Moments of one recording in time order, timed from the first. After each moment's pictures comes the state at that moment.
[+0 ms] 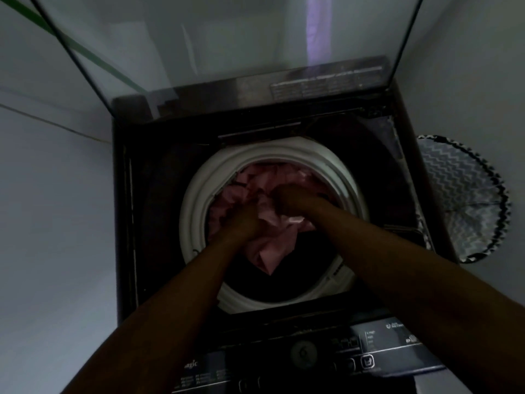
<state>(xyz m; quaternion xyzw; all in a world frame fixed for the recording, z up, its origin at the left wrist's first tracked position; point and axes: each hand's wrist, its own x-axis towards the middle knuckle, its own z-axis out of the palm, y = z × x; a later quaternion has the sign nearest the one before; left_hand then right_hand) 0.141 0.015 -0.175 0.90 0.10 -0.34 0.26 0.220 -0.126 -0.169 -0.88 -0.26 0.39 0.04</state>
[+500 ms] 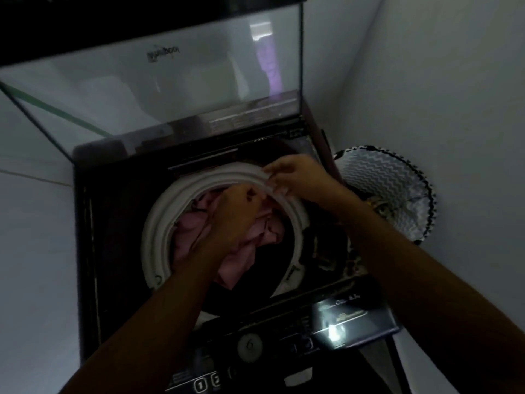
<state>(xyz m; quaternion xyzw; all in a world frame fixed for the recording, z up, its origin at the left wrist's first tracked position) 0.169 -0.081 -0.053 0.91 0.07 -0.09 0.40 0.224 -0.245 -0.026 -0.83 -0.03 0.23 0.52</state>
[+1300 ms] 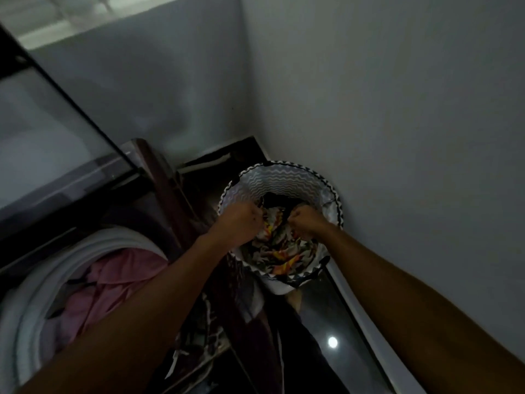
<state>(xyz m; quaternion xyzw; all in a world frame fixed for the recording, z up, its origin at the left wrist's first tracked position) 0.258 -0.358 -0.085 0.91 -0.13 -0.30 0.25 0.228 -0.545 -0.173 -0.82 0.23 0.32 0.41</state>
